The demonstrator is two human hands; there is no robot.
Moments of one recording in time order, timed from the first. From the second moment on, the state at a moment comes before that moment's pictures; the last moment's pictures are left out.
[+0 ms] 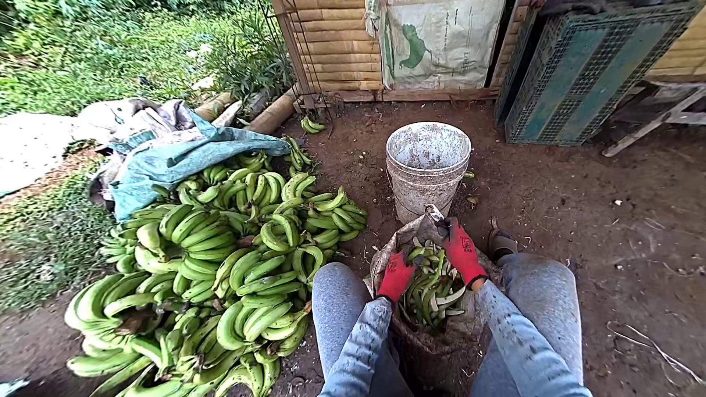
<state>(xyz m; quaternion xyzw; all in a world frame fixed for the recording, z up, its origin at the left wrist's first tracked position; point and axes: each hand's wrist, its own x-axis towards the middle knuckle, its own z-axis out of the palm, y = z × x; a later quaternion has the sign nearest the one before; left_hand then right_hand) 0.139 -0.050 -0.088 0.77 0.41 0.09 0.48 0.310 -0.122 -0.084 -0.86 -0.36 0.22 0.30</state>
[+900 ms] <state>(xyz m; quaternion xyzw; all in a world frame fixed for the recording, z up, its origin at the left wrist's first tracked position) 0.140 -0.017 -0.092 0.35 0.34 0.40 0.78 0.243 -0.155 -0.064 -0.79 -0.54 0.19 0.23</state>
